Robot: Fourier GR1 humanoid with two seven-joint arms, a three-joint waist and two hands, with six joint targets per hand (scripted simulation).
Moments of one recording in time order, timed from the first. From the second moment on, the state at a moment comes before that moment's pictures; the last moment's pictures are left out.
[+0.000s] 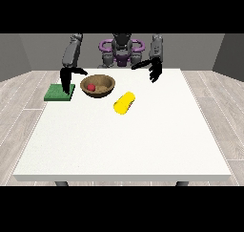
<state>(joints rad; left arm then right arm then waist) -0.59 0.02 0.07 -1.06 -0.32 0.22 -0.27 -0.53 -0.26 -0.28 -0.71 -0.22 0.23 -0.32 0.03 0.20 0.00</state>
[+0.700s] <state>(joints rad) -0.63 0.02 0.00 -1.20 -0.31 0.16 -0.19 -0.46 -0.26 -0.30 -0.63 -0.24 0.29 -0.52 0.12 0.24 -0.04</state>
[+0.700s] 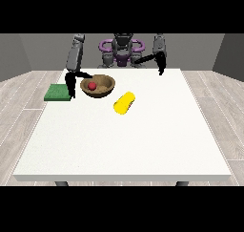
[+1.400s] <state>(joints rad) -0.58 0.05 0.01 -1.18 -0.28 0.13 -0.18 -0.56 -0.14 -0.30 -0.61 -0.26 0.14 -0.36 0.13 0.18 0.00</state>
